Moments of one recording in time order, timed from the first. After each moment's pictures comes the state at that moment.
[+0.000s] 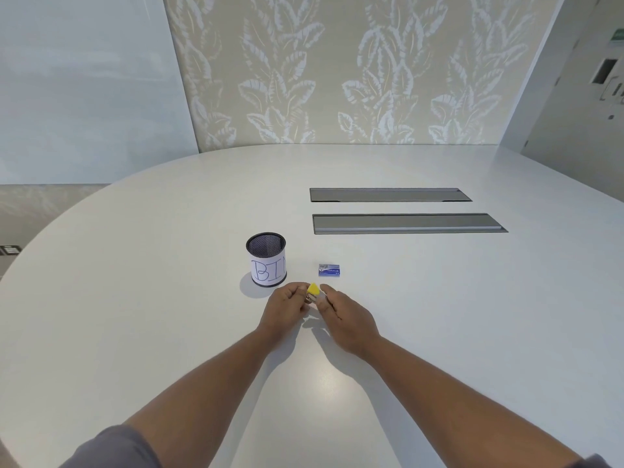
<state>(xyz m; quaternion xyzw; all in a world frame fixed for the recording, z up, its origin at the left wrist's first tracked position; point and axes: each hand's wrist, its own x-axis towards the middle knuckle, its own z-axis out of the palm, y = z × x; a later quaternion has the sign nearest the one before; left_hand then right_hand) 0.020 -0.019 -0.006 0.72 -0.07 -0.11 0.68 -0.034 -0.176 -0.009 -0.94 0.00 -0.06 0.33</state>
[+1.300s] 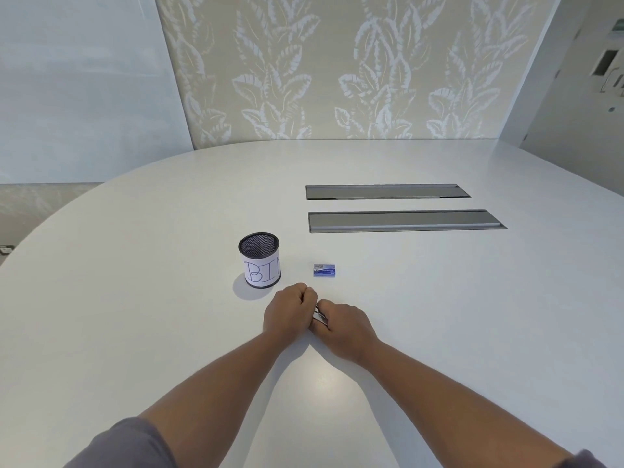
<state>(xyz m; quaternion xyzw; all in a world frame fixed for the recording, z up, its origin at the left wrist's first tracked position) 0.024 -0.045 -0.007 0.91 -0.08 0.01 0.40 -0.033 -0.182 -0.013 -0.97 -0.05 -0.04 0.23</state>
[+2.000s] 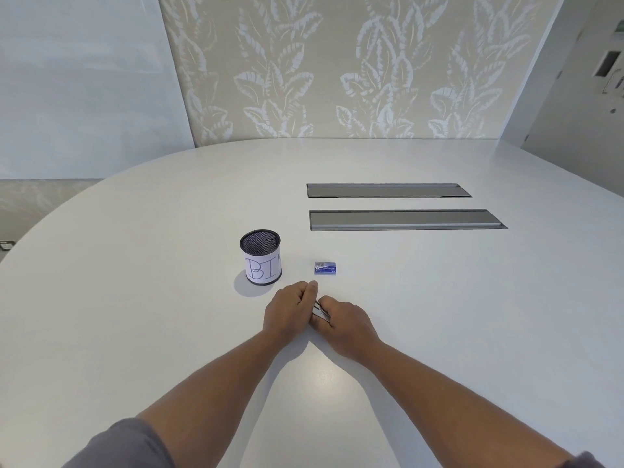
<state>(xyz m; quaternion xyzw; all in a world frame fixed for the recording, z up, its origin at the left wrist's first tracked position) 0.021 -0.039 -0.010 0.90 -0.10 0.02 0.42 -0.036 -0.182 -0.013 -0.96 -0.04 -0.05 0.27</state>
